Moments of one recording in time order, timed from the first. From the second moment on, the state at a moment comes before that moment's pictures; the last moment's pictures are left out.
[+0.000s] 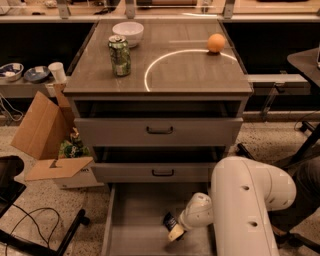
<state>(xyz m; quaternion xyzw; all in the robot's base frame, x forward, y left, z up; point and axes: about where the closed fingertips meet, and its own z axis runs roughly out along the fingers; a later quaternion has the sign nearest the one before) 0.520 -0.122 0.150 -0.35 0.93 0.06 0.10</state>
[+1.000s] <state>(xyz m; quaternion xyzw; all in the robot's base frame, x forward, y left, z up) 0.492 -0.055 0.098 -0.33 0.93 0.13 0.08</state>
